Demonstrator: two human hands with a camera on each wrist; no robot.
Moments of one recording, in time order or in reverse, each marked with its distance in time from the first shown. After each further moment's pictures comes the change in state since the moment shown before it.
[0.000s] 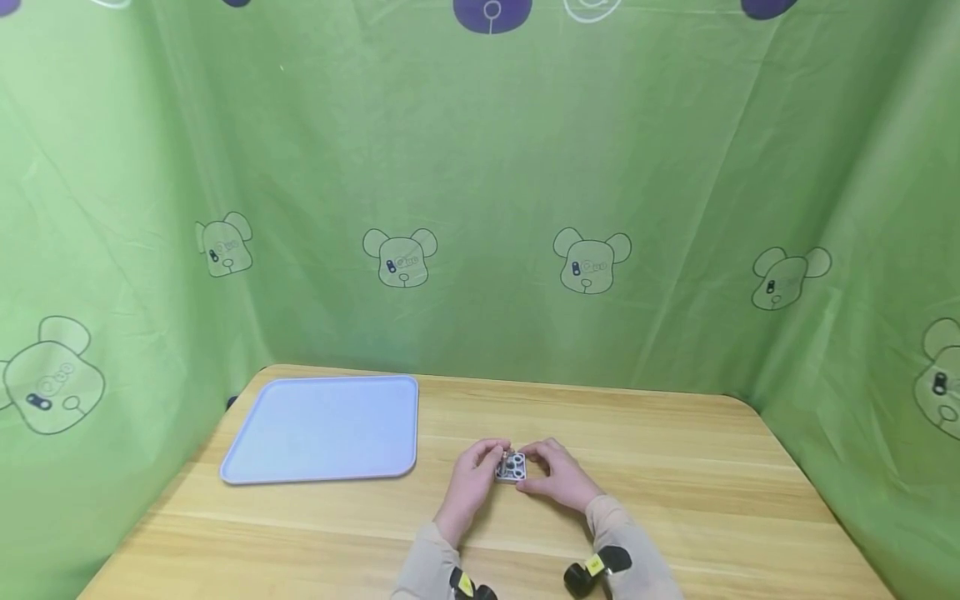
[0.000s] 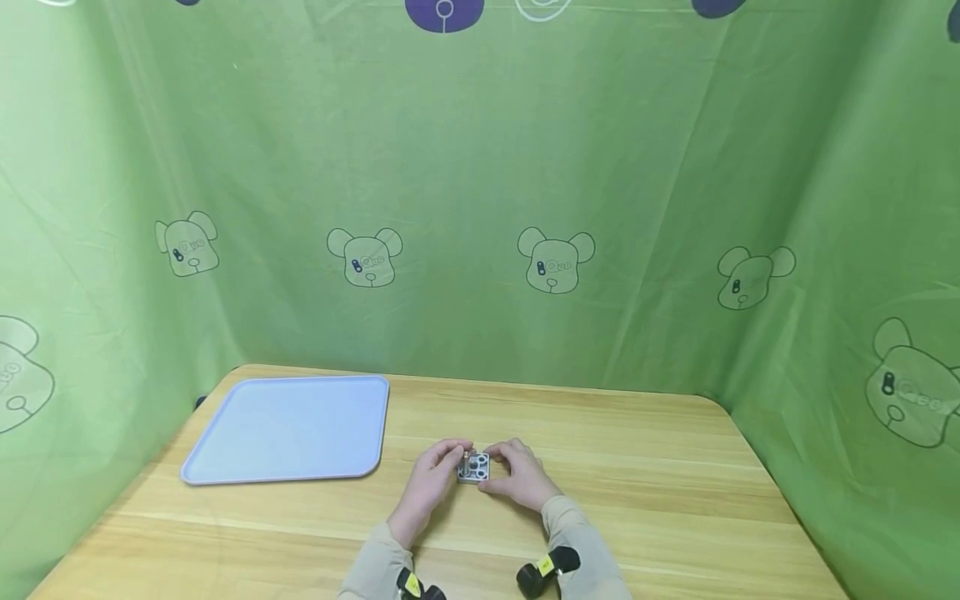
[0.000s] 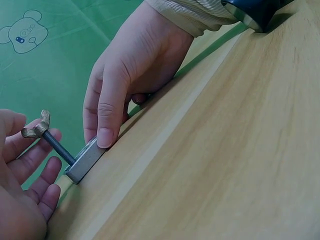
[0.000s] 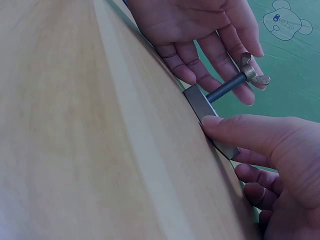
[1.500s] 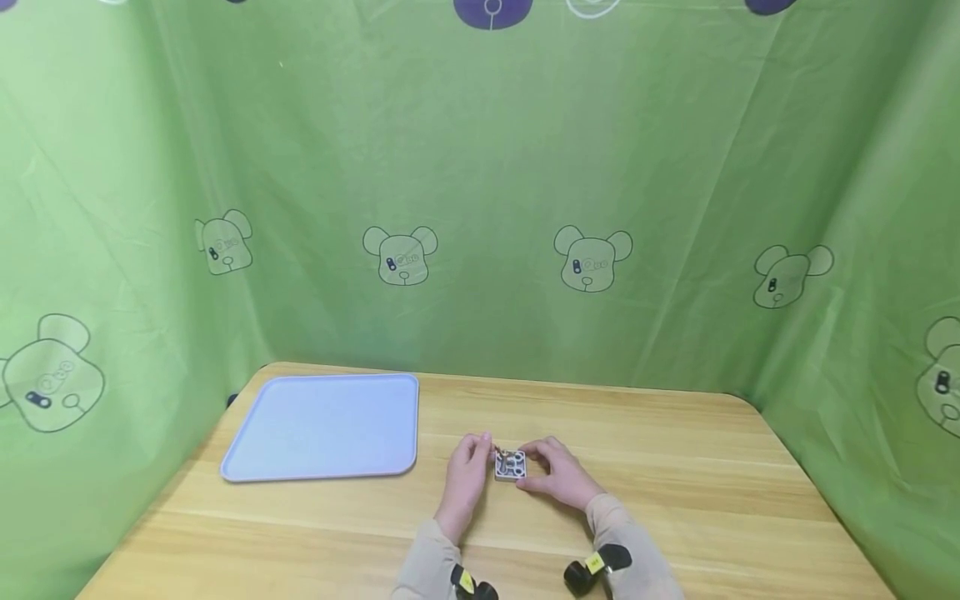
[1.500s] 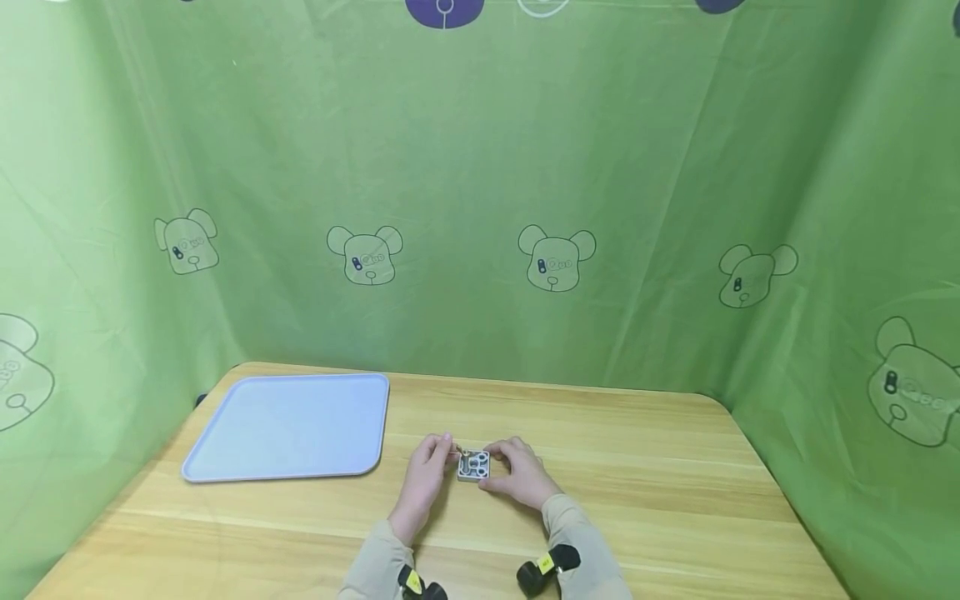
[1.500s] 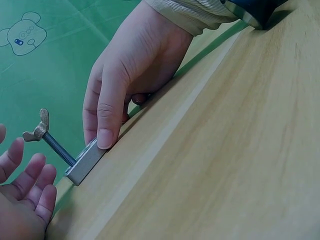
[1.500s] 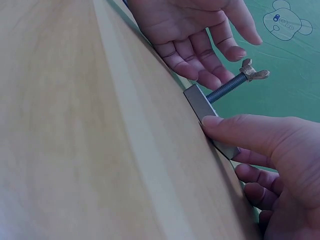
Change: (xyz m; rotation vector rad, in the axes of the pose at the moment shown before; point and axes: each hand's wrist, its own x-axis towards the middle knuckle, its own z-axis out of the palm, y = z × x) left_hand 0.002 0.000 0.001 -0.014 0.195 -0.032; right_hand -0.001 -0.002 -0.001 -0.016 -0.004 -0.011
